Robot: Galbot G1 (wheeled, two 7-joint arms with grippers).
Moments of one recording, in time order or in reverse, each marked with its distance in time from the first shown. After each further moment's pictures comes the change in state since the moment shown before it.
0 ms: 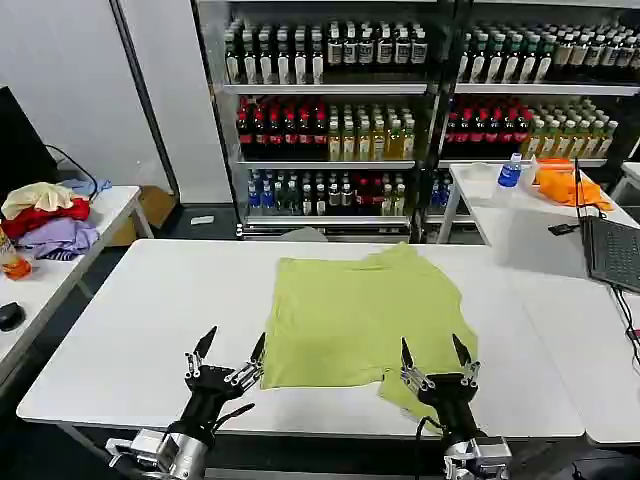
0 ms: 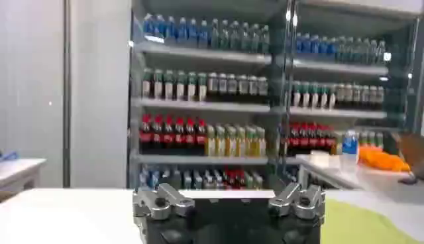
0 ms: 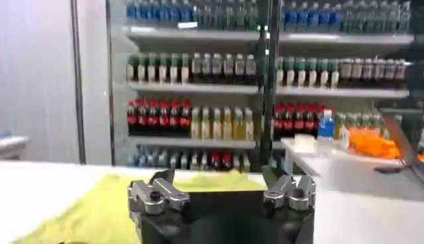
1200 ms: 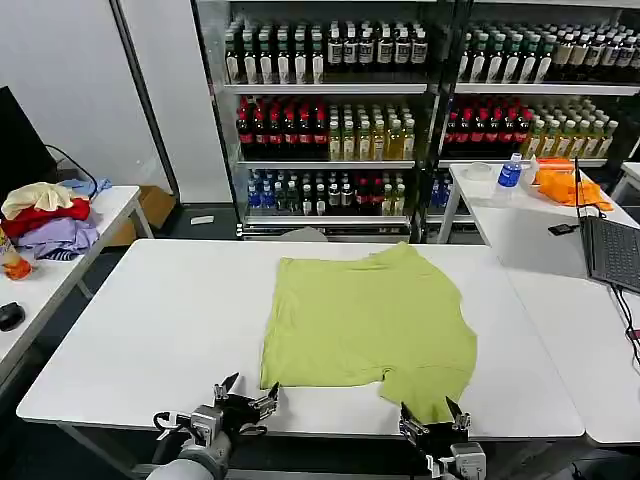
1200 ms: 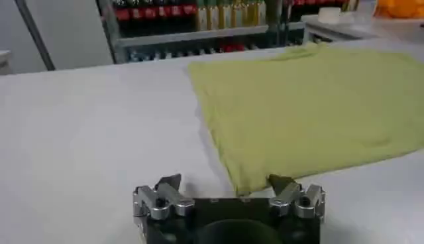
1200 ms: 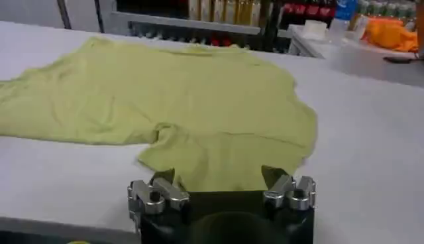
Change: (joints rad) left arm -0.157 0.081 0.125 0.250 -0.053 0.275 -0.073; right arm -0.009 -0.013 -0.004 -0.103 0.067 -0.191 0.012
